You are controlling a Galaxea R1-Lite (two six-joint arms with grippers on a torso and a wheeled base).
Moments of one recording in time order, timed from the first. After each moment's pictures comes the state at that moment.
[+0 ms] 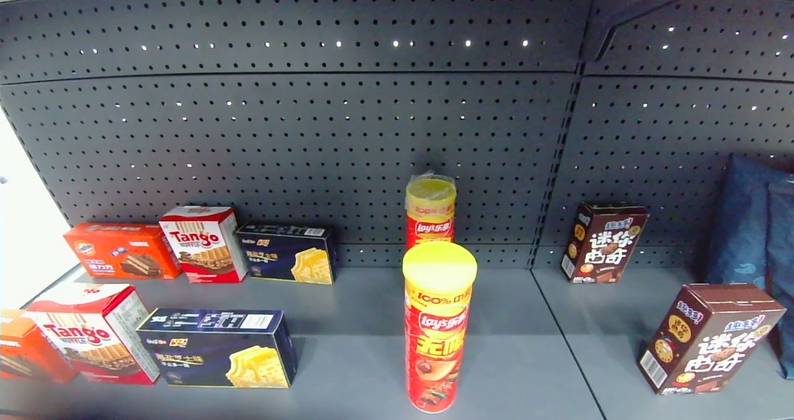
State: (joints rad) left arm 0.00 0.00 0.00 0.00 -0.02 0.01; right arm -0.11 0.09 0.00 0.01 0.03 -0.01
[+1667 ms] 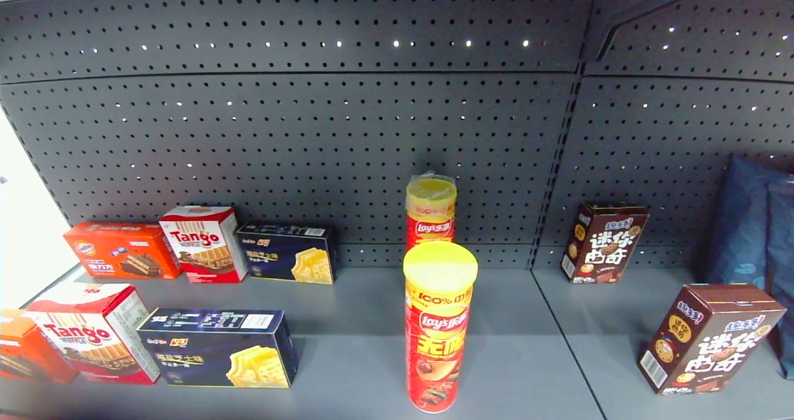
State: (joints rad) left arm 0.00 0.00 0.00 0.00 -0.01 0.01; right arm 0.00 0.02 0.00 0.00 0.03 0.00
